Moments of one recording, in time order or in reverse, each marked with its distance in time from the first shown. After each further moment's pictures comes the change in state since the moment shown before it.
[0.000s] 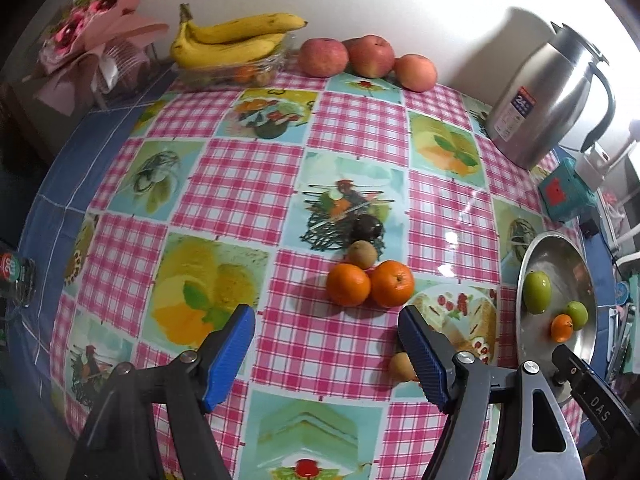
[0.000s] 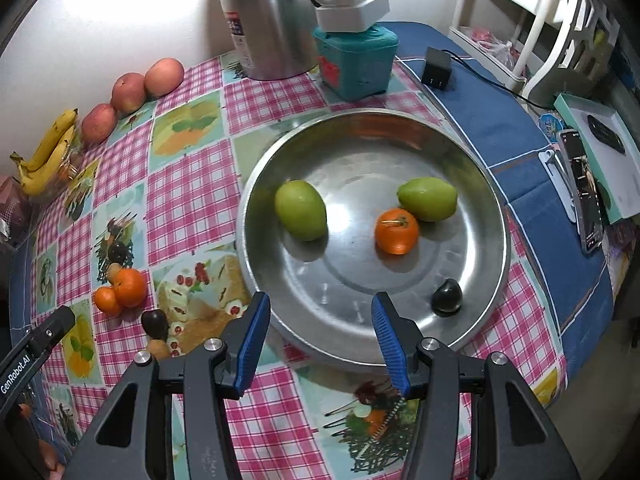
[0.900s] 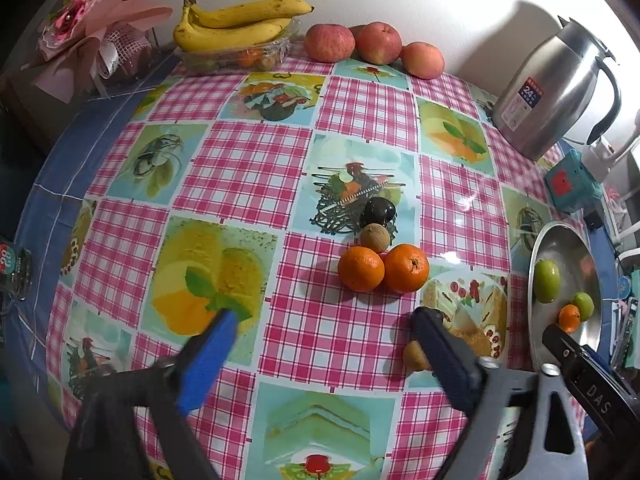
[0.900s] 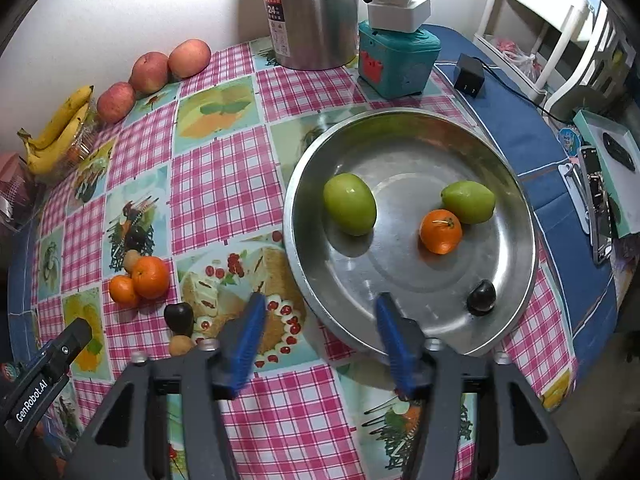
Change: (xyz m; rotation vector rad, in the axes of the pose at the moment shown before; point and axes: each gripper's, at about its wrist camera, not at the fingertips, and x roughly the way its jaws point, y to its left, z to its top) left arm 0.011 0.006 -0.008 0.001 0.029 -0.003; right arm 0.007 0.034 0.000 -0.070 0.012 -0.011
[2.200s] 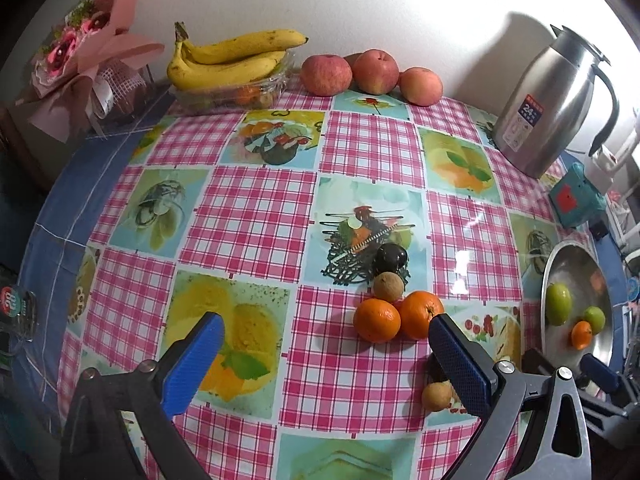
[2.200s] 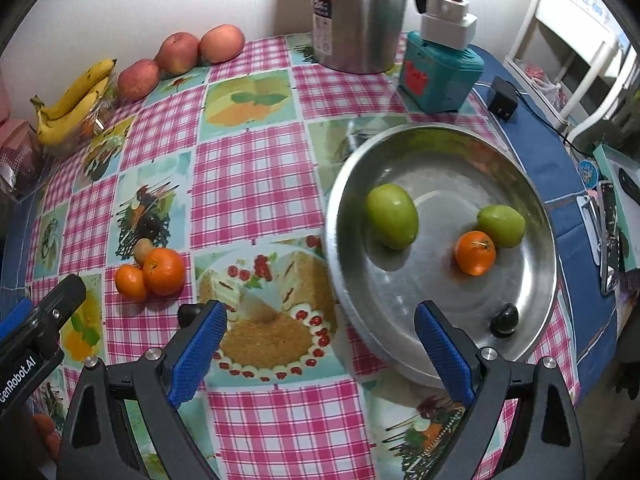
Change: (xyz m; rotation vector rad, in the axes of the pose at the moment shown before) left arm 0.007 0.010 0.022 0.054 -0.103 0.012; right arm 0.011 0.038 0.003 -0.099 -0.005 0.008
